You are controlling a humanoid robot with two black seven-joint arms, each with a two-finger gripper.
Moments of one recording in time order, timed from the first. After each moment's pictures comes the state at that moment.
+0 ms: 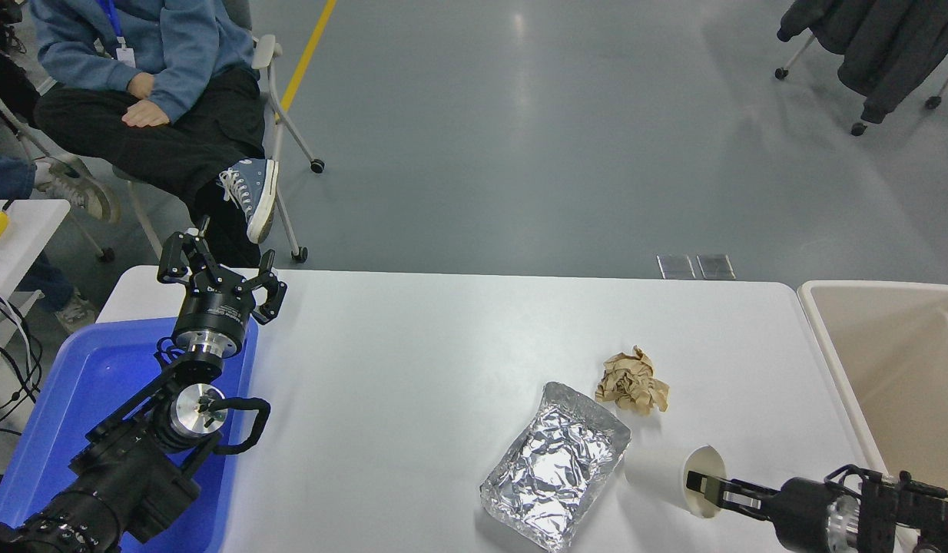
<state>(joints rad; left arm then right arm) -0.52 0.22 -1.05 -0.62 0.18 -0.33 -0.58 0.60 -0.94 -0.05 1.46 -1.15 -0.20 0.29</state>
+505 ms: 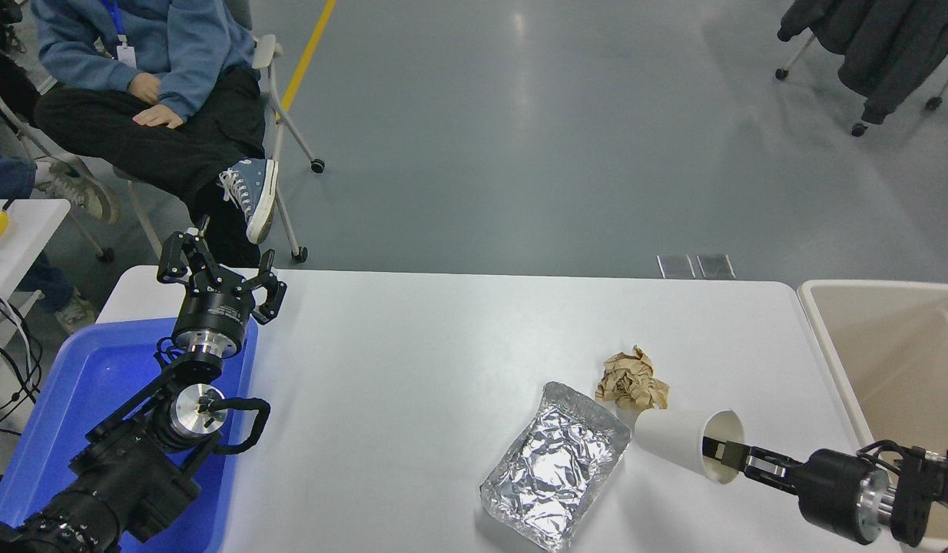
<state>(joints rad) -0.52 0.22 -1.05 -0.62 0.18 -0.33 -0.58 0.62 -1.12 0.10 1.64 -1.01 -0.14 0.30</state>
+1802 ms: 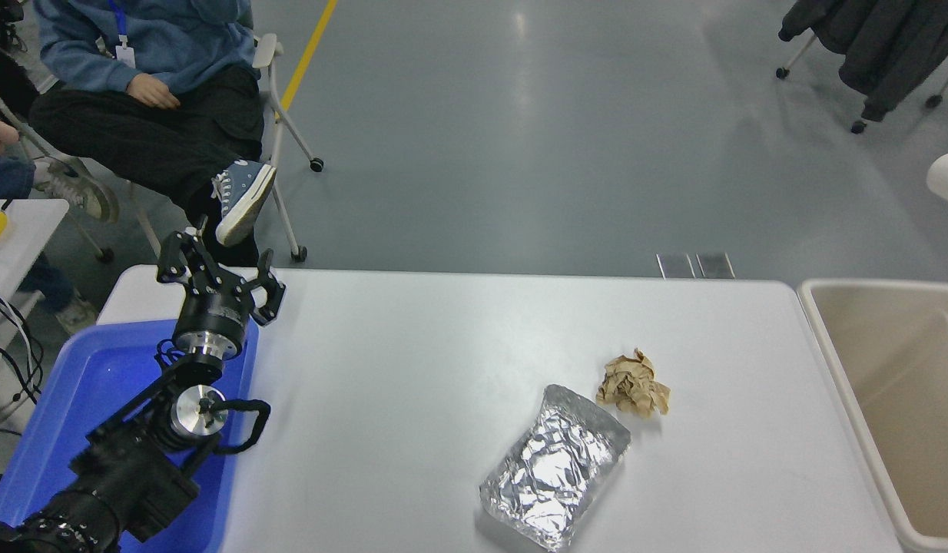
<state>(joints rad) -0.52 0.22 -1.05 -0.62 0.18 -0.33 -0.58 0.82 -0.91 0.30 0.56 -0.21 0.08 0.11</state>
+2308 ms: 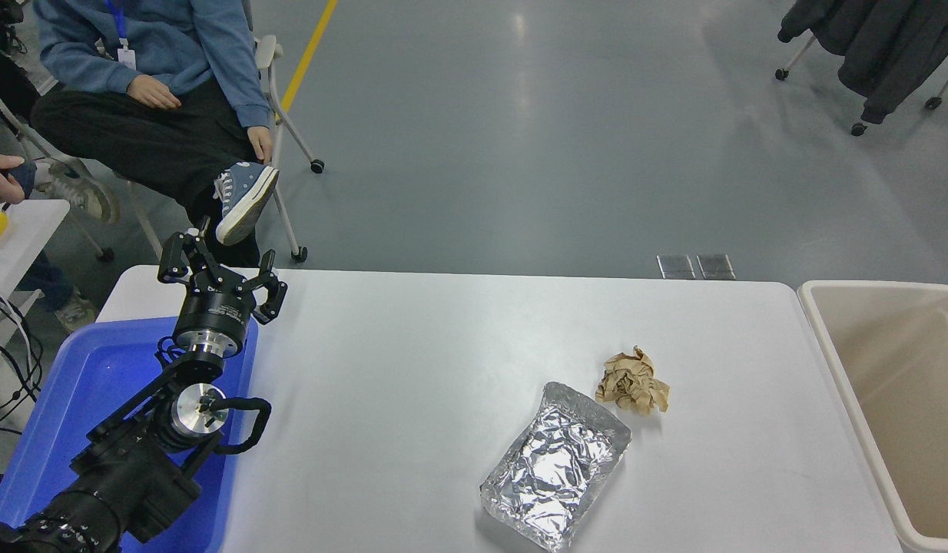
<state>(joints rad) -0.52 0.22 -1.05 -0.62 0.18 -0.33 -0.58 0.73 -0.62 0.29 0.20 0.08 -0.02 -0.07</state>
